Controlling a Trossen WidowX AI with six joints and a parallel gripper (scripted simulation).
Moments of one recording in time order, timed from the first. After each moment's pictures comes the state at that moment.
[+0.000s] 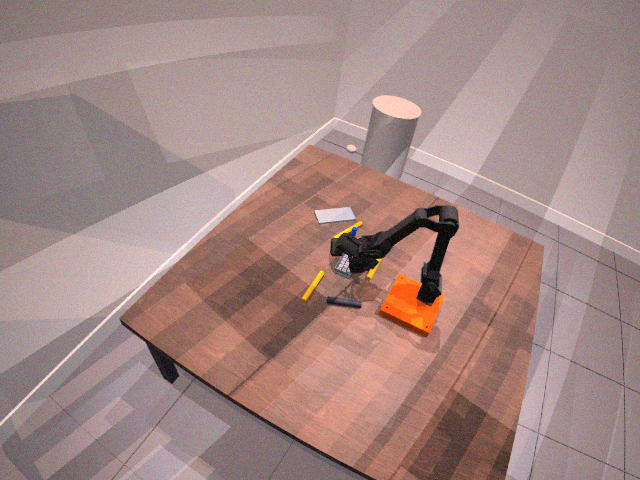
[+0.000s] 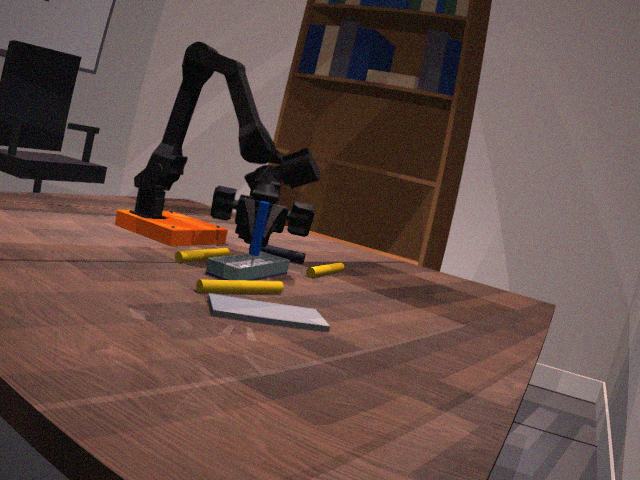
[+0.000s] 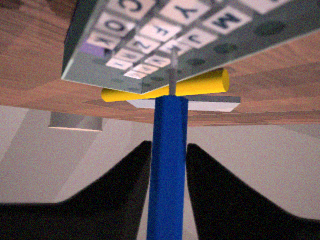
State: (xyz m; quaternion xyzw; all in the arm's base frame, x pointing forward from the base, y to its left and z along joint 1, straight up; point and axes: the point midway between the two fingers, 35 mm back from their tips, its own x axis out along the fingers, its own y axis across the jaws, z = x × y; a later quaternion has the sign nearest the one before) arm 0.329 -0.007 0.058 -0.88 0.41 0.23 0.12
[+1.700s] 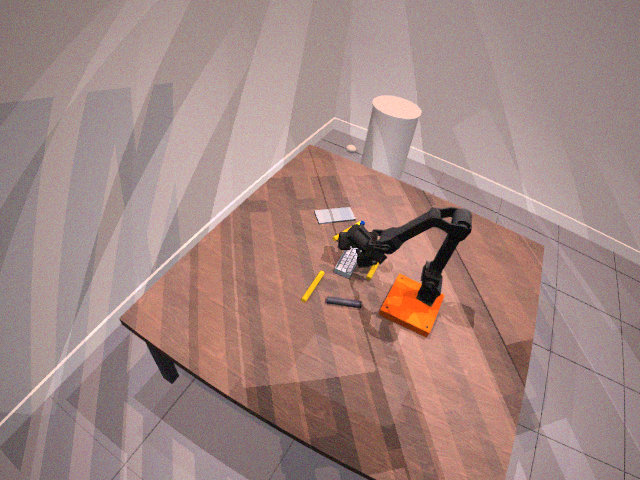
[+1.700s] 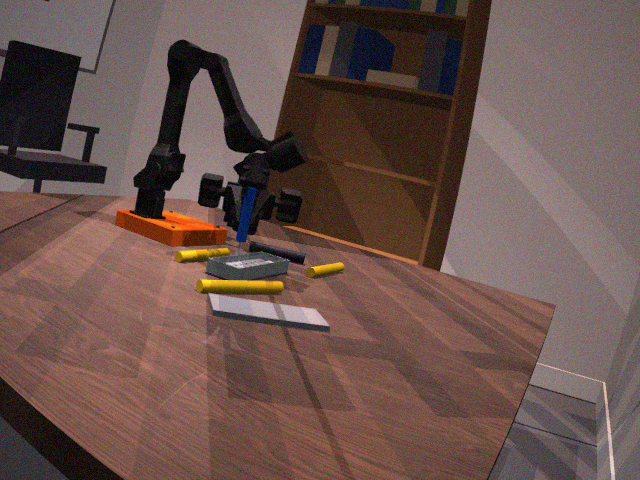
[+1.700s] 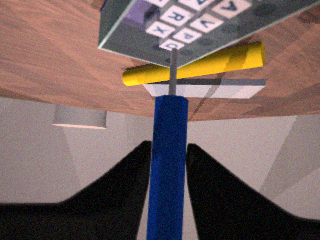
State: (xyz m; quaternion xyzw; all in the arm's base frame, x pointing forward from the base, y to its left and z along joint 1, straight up) arm 0.315 -0.033 0.078 -0.88 0.41 0.22 0.12
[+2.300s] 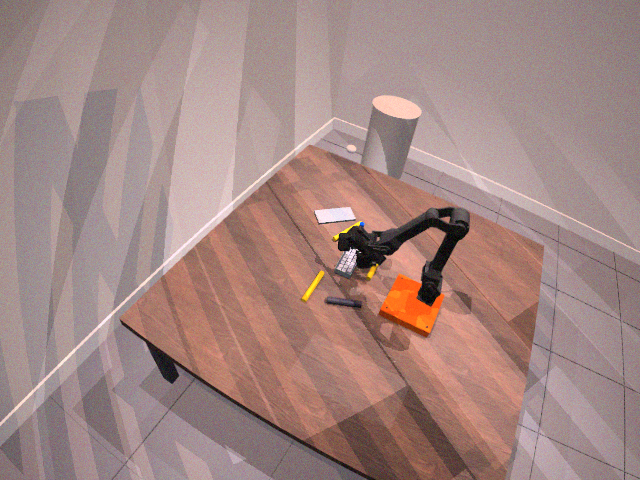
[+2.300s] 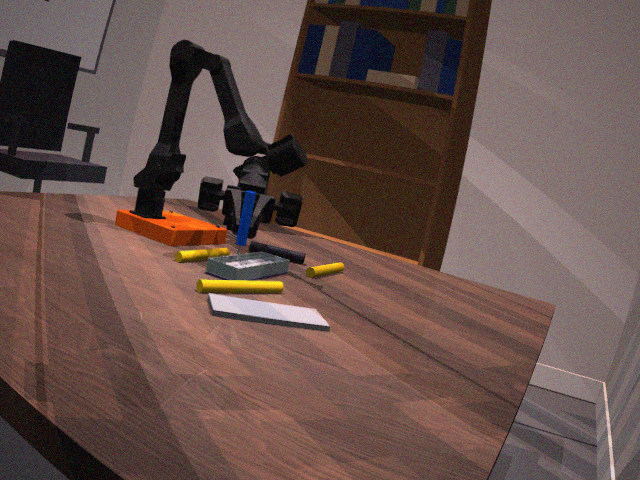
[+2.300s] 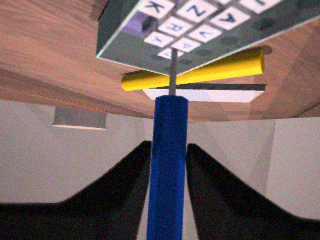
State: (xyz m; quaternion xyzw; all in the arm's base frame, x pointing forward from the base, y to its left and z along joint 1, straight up) arm 0.316 -0.032 0.072 -0.88 0.41 0.22 0.12
